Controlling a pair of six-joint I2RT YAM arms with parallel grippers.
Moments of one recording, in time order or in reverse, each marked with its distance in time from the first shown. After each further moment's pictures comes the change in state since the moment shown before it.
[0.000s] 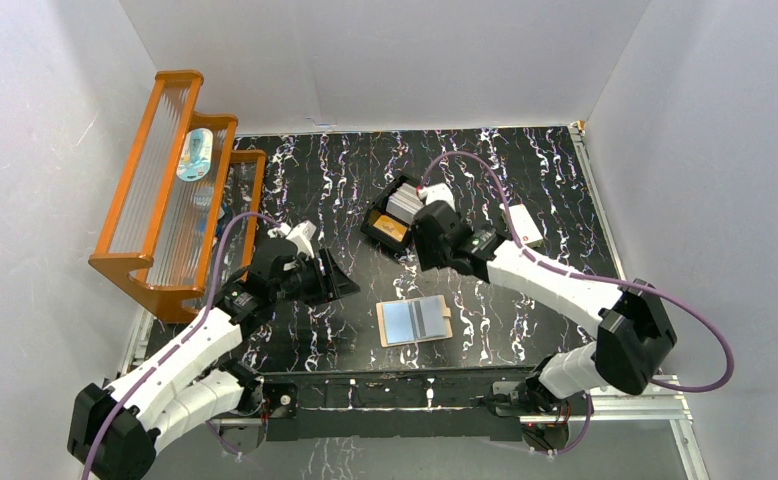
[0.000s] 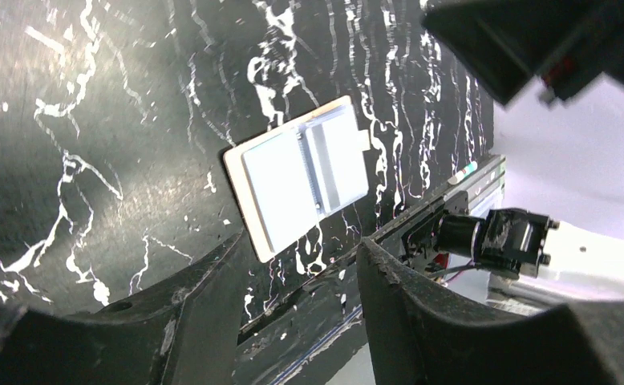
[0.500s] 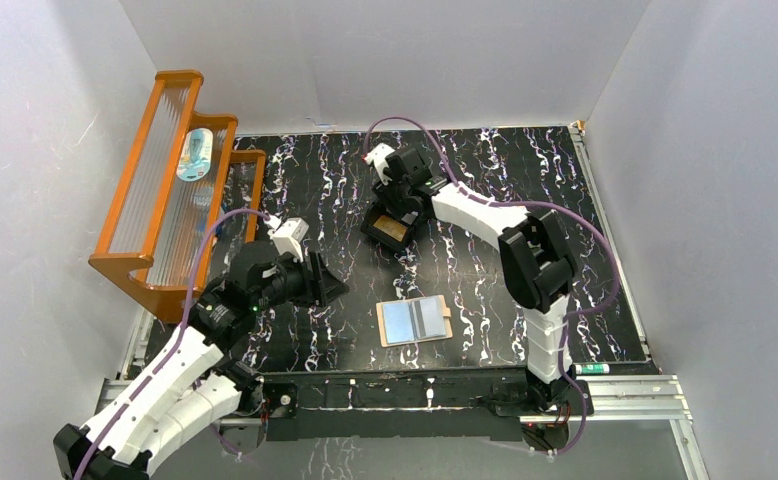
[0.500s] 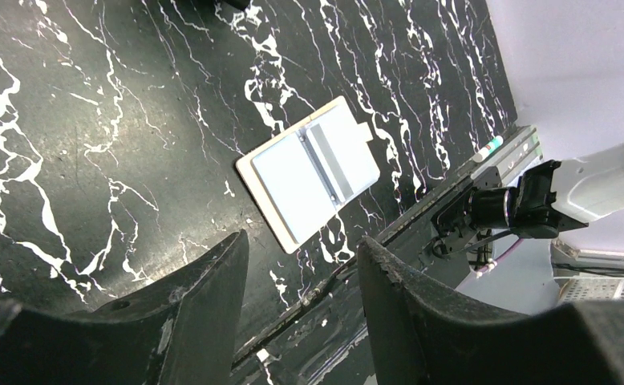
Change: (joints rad) left arm 0.000 -0.150 0.033 -0.111 -0.020 0.180; right arm -0.132 0.550 0.464 0.161 -0.200 -0.503
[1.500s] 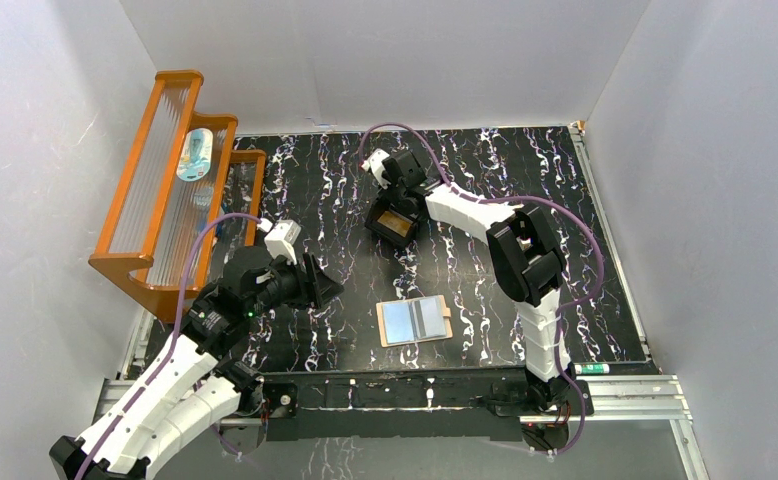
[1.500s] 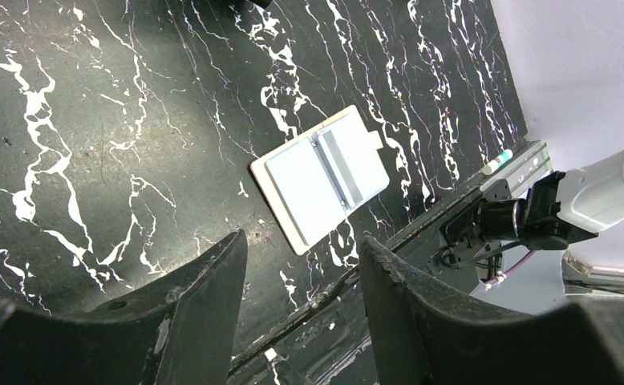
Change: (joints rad) left arm 0.000 -0.071 -0.001 -0.043 -0.058 0.000; right arm -0.006 0.111 0.049 0.016 0.080 -0.121
